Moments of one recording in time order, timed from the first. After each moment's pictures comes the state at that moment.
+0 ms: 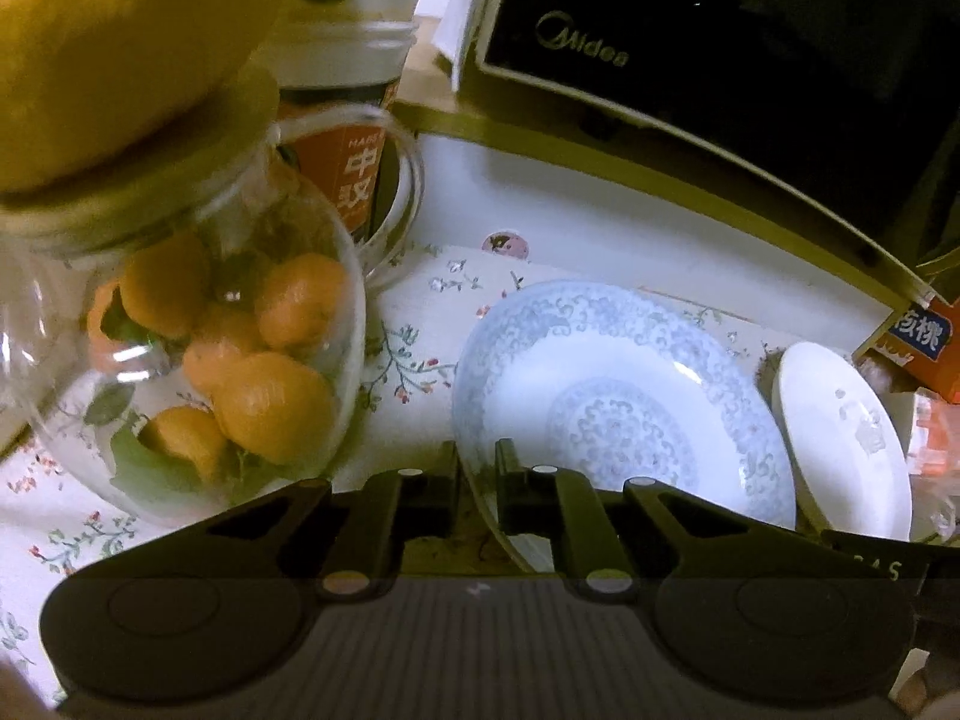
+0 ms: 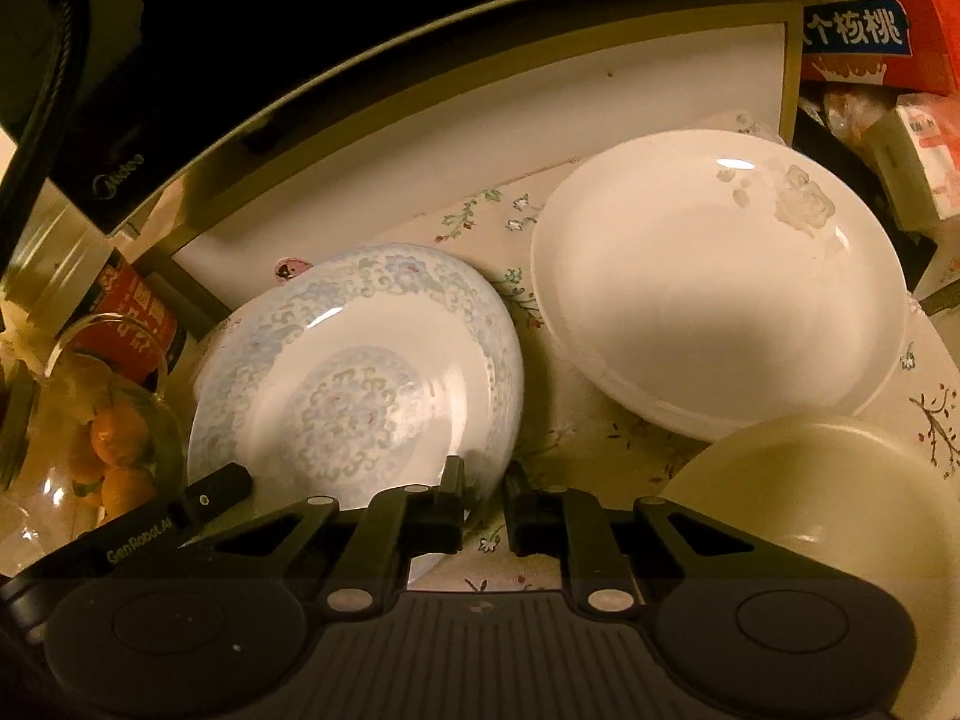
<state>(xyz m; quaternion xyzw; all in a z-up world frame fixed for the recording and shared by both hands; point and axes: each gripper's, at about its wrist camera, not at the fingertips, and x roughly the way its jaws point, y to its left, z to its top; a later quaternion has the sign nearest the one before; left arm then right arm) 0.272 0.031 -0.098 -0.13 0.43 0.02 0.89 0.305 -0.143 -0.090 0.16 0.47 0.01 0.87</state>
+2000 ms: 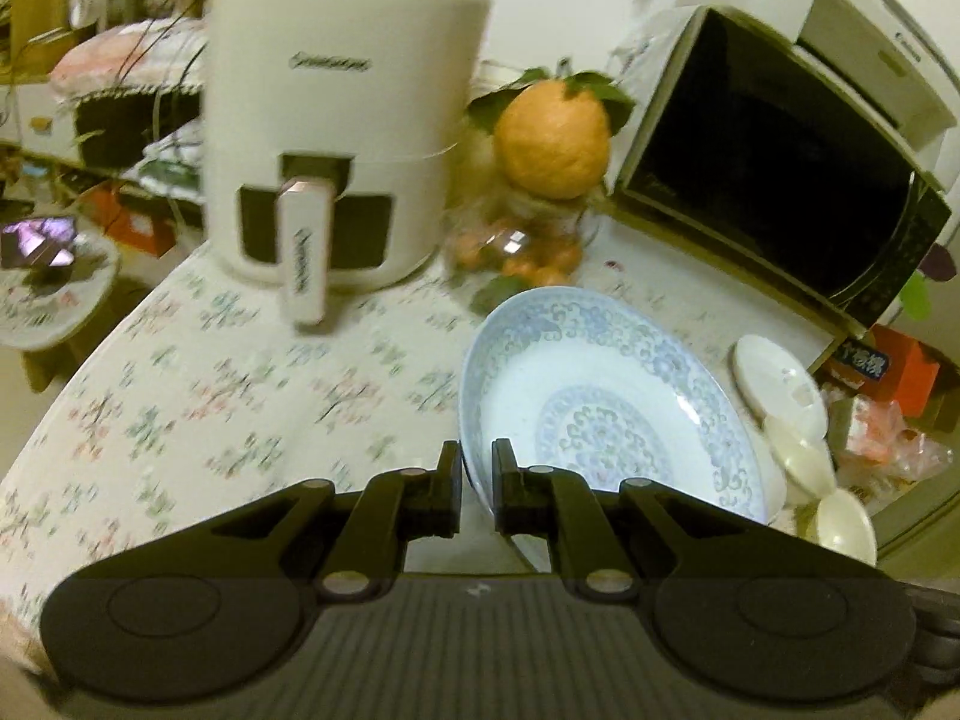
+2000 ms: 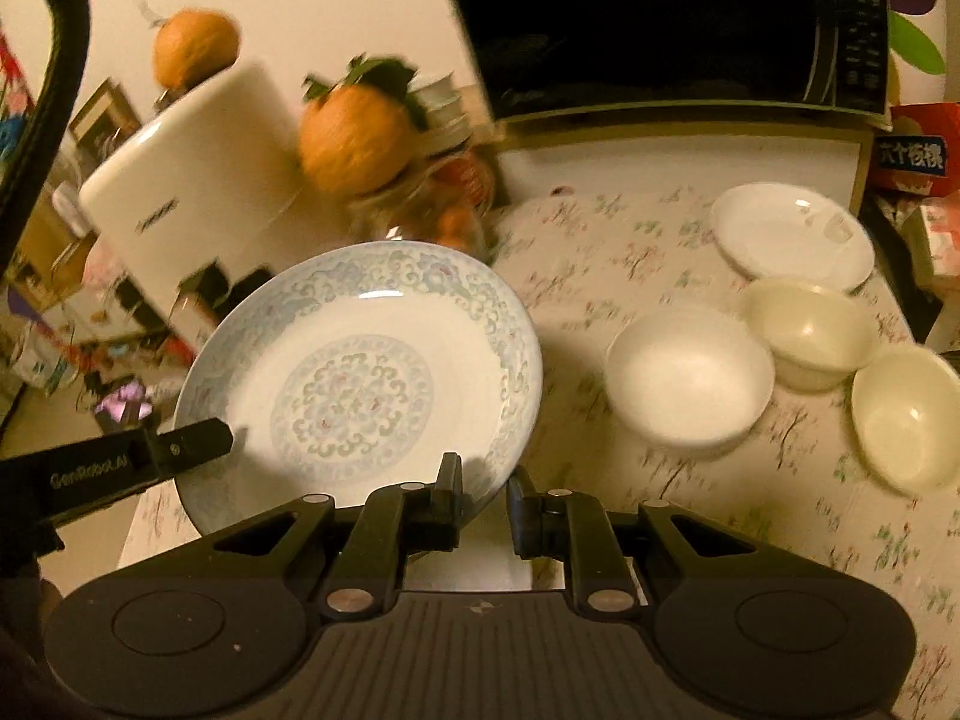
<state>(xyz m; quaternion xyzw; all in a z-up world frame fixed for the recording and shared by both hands) -0.014 0.094 0.006 -0.19 0.38 0.11 0.90 0.070 -0.070 -0.005 0.06 0.44 0.17 0.88</state>
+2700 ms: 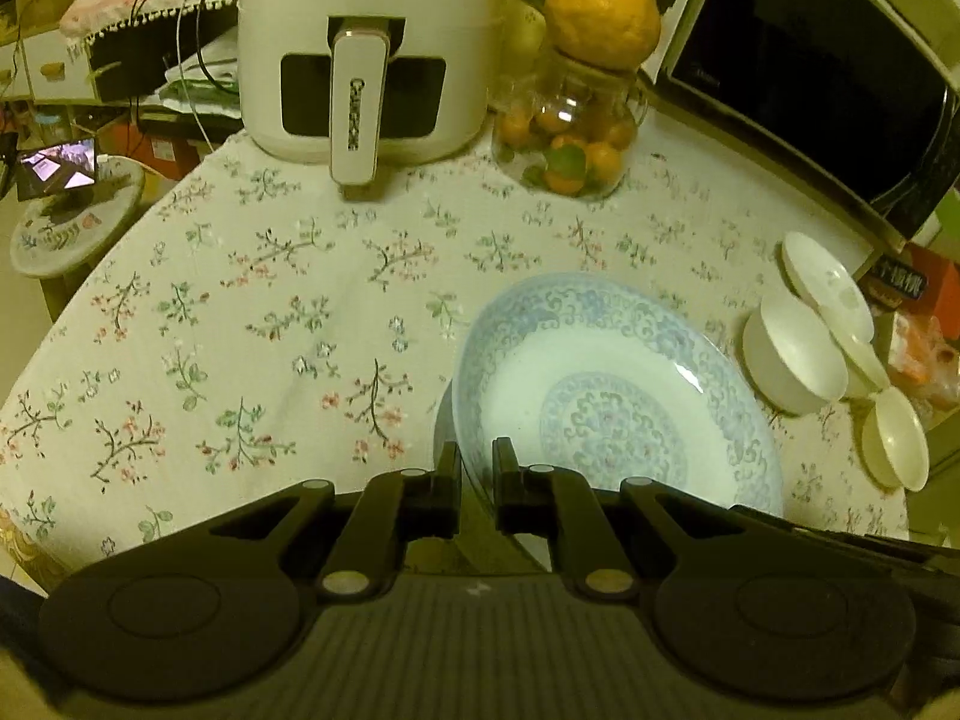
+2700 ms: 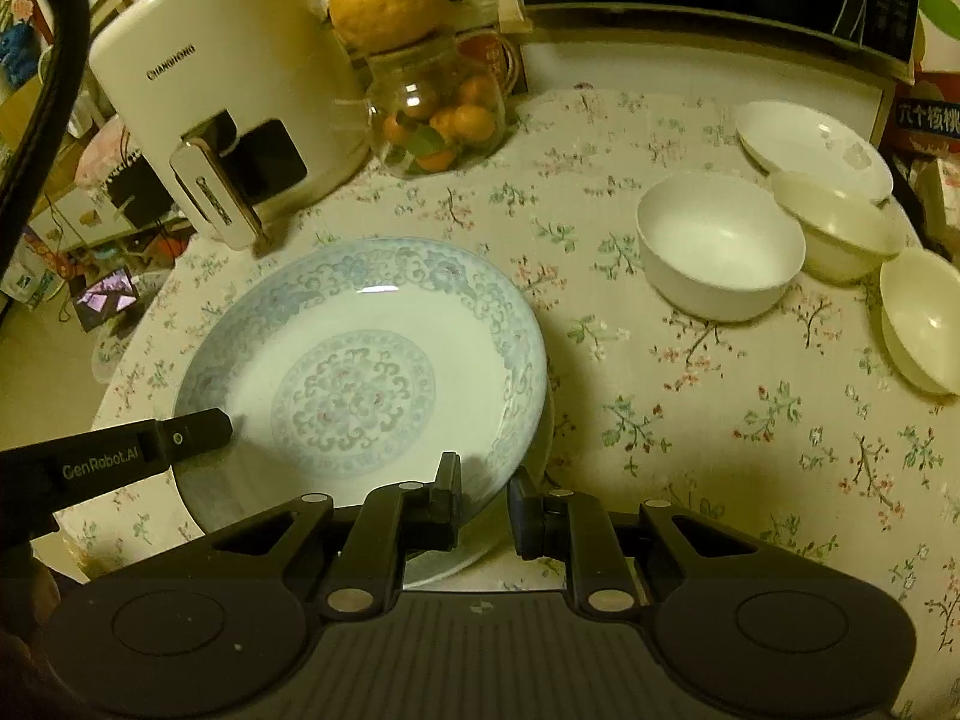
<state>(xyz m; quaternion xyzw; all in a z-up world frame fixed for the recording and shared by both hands) -0.040 0.095 -0.045 -0.18 0.45 0.11 0.87 0.039 -0.054 -0.054 0.00 0.49 0.17 0.86</state>
